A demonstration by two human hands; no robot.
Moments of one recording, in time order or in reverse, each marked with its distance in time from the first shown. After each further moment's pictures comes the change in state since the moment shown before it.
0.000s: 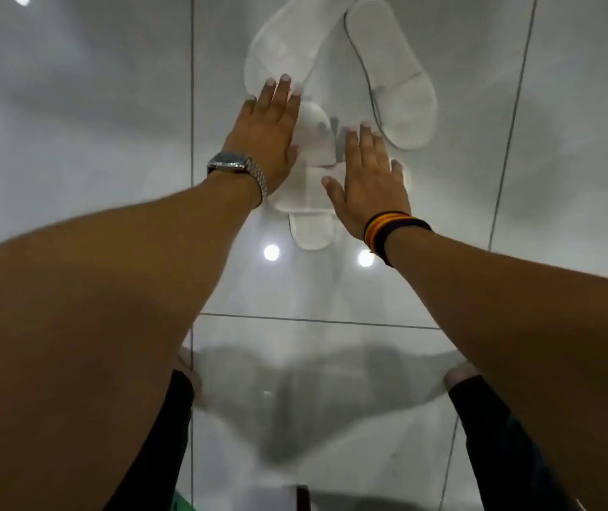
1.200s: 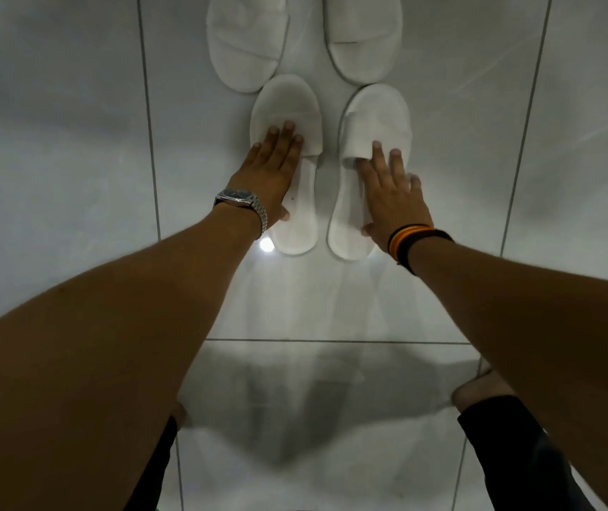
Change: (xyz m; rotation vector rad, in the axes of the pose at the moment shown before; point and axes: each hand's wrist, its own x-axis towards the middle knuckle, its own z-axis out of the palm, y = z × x) left_hand 0.023 0.012 0.097 -0.038 -0.297 0.090; right_hand 0.044 0.085 0.068 -0.232 -0.160 -0.016
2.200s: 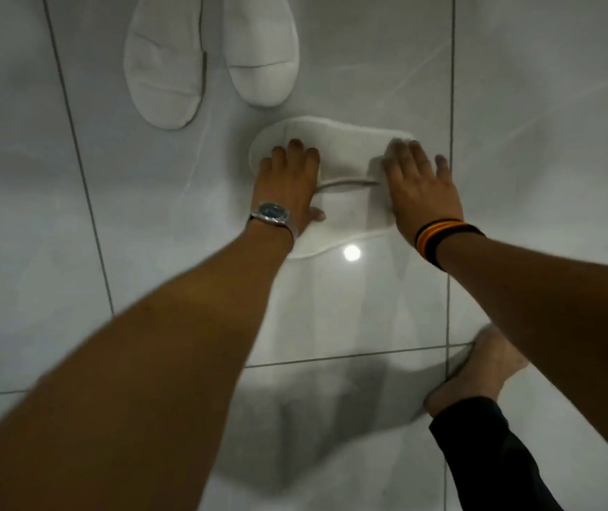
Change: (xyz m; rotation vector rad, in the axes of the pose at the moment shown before) left_hand 0.061 0.128 -0.029 0.138 0.151 -0.051; right_hand -0.010 0.125 -0.011 -0.079 0.177 0.095
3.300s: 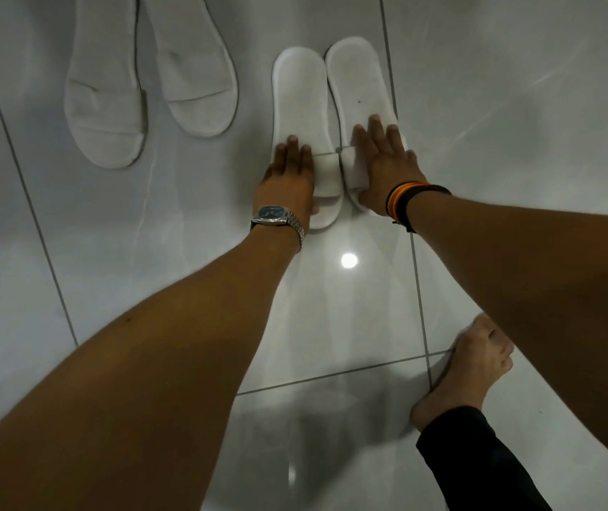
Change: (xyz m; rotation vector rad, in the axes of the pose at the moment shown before) left_hand 0.051 0.064 -0.009 -0.125 -0.138 0.017; right_hand 0.049 0.053 -0.010 0.349 -0.245 0.122
